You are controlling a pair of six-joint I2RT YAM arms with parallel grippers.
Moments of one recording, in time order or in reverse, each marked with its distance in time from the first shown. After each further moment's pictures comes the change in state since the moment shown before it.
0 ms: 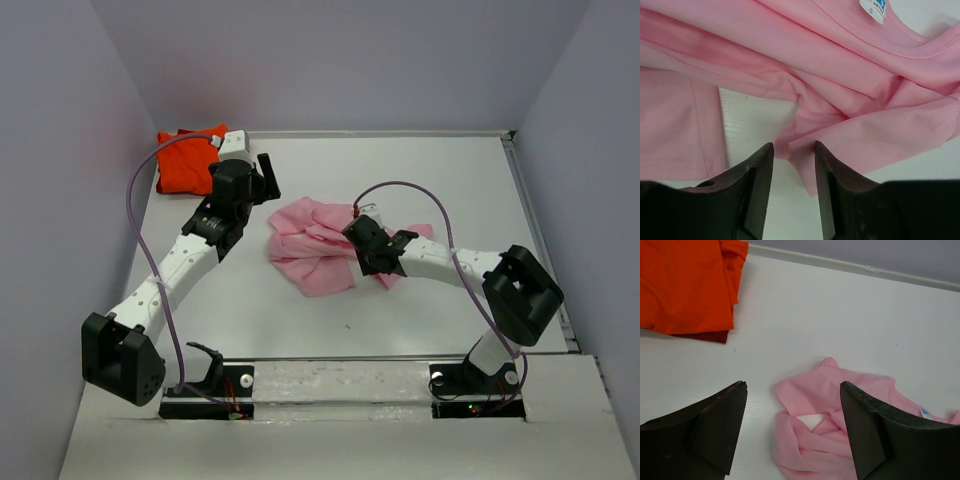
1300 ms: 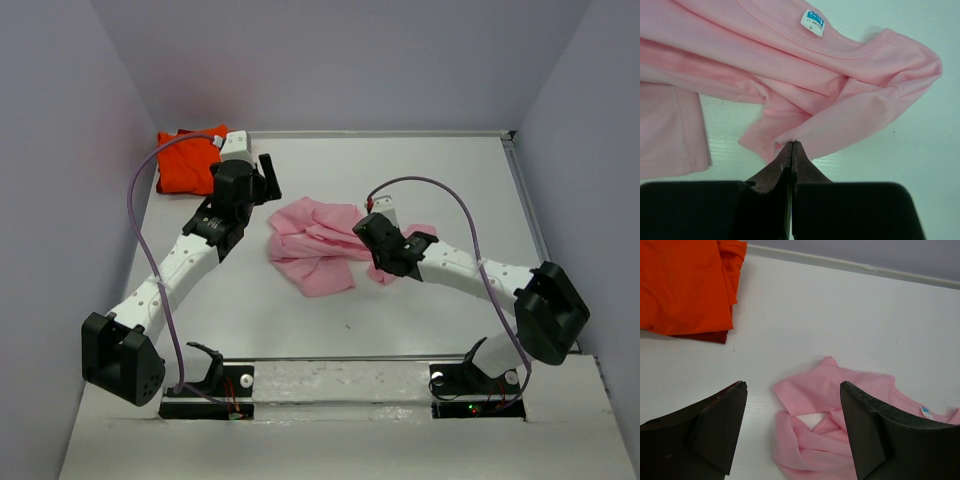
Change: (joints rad) left arm -0.008 0.000 0.000 0.000 -0.003 0.008; right arm 0.000 -0.150 -0.038 -0.035 0.114 -0.001
